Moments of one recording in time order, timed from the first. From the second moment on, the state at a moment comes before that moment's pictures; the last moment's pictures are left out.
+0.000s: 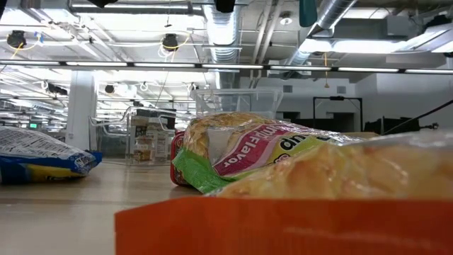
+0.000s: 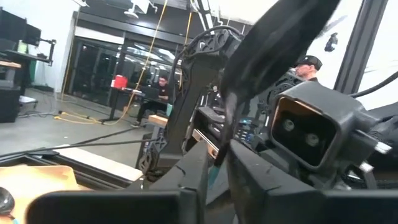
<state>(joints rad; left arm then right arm) -0.45 1.97 1.11 1.23 -0.69 -0.06 0.75 1.77 1.32 -0.52 1.33 0.72</state>
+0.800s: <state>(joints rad) -0.56 1.91 1.11 0.94 -0.61 0.01 0.90 1.63 1.32 -0.73 1.38 0.87</state>
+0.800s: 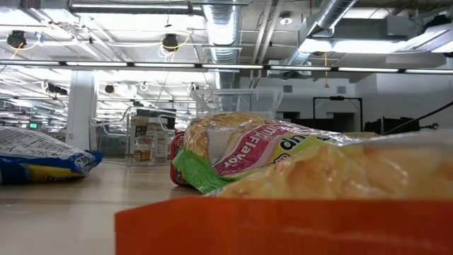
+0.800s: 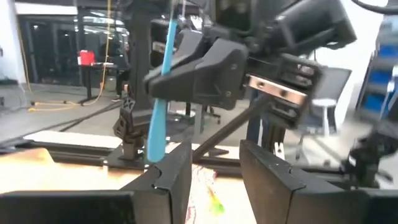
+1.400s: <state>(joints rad) -0.65 1.45 1.04 0.25 -0.60 -0.05 0.96 1.62 1.32 -1.29 1.36 1.48</state>
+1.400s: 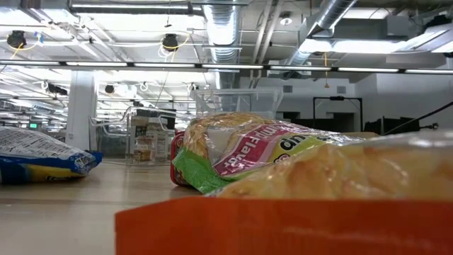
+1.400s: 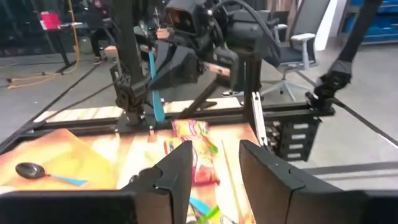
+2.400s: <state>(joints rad) -0.66 1.31 0.84 0.50 -0.60 -0.09 0.50 1.48 1.21 -1.55 1.18 1.82</state>
